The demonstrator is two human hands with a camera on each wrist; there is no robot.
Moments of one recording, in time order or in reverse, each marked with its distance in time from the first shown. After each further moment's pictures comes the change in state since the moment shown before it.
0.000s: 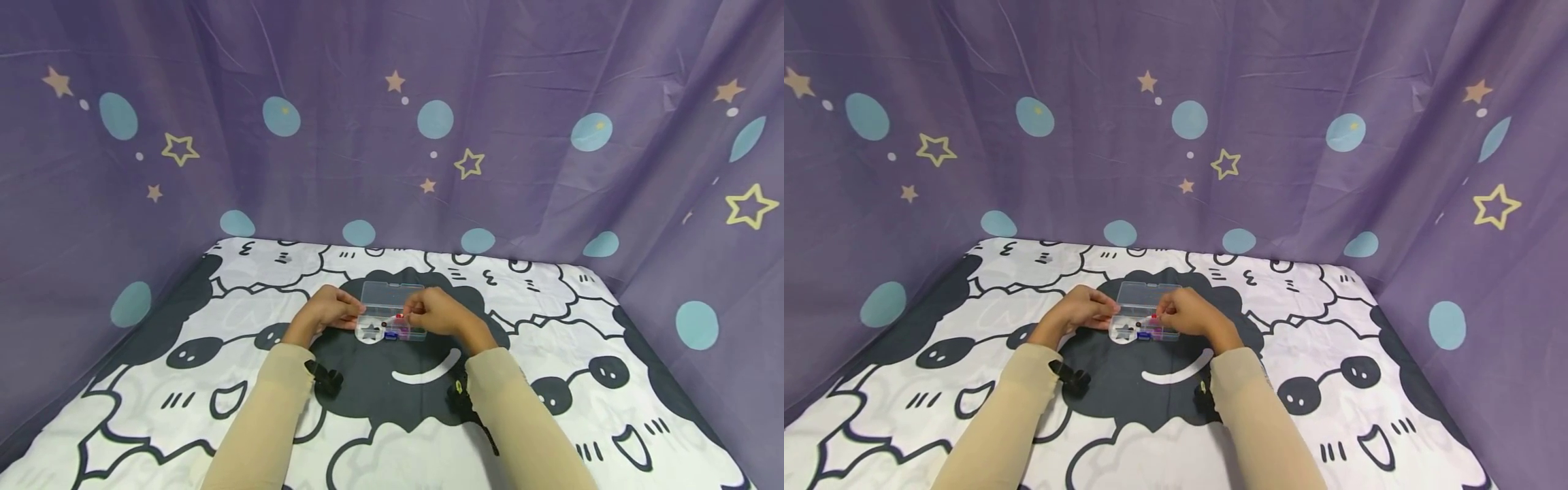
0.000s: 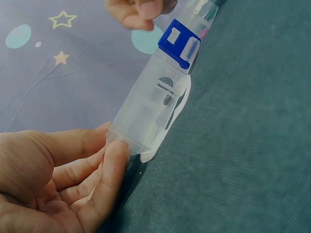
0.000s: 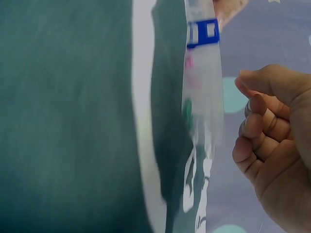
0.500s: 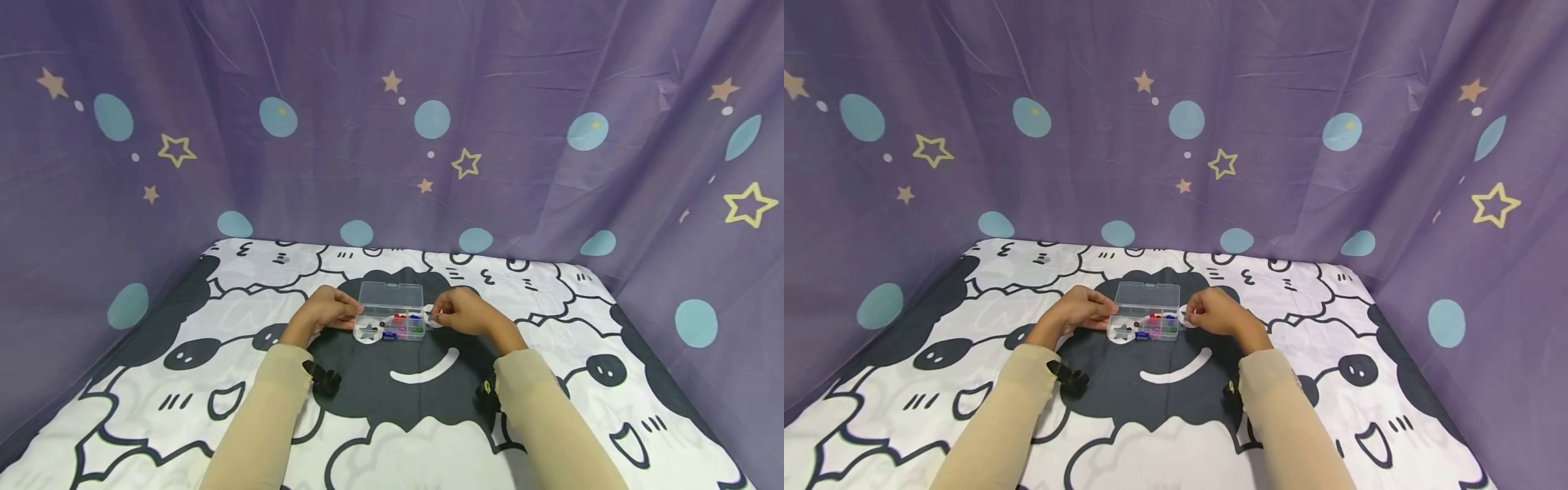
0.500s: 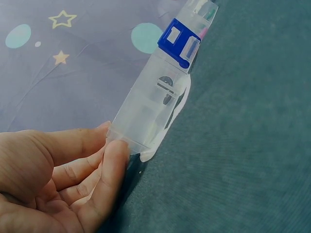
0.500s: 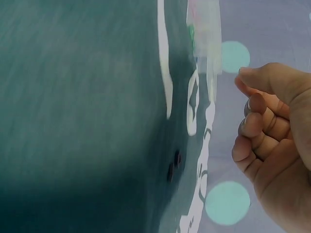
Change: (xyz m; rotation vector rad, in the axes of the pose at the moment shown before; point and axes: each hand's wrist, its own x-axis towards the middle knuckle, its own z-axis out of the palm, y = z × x) left_hand 0.000 0.000 0.001 0.002 -0.007 0.010; right_hand -0.038 0.025 -0.031 -0.067 0.039 0.065
